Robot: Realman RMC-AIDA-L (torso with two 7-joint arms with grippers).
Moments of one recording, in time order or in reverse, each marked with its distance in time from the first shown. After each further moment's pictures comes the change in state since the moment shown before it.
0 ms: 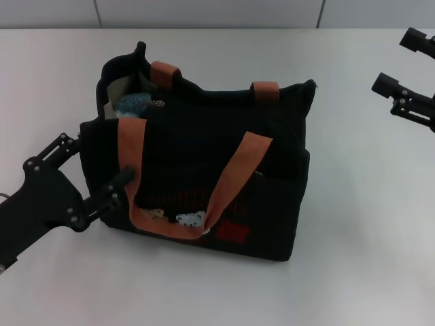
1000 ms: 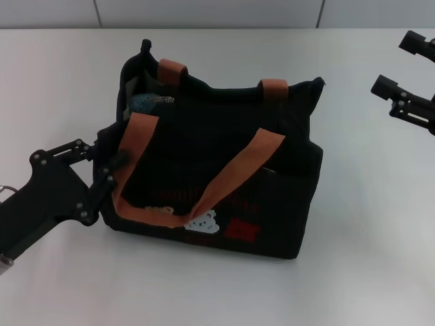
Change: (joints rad) left arm -0.020 -0.014 -0.007 -0.012 -0.007 -0.004 0.092; right arm 0.001 0.000 0.000 0.015 0.003 0.003 -0.012
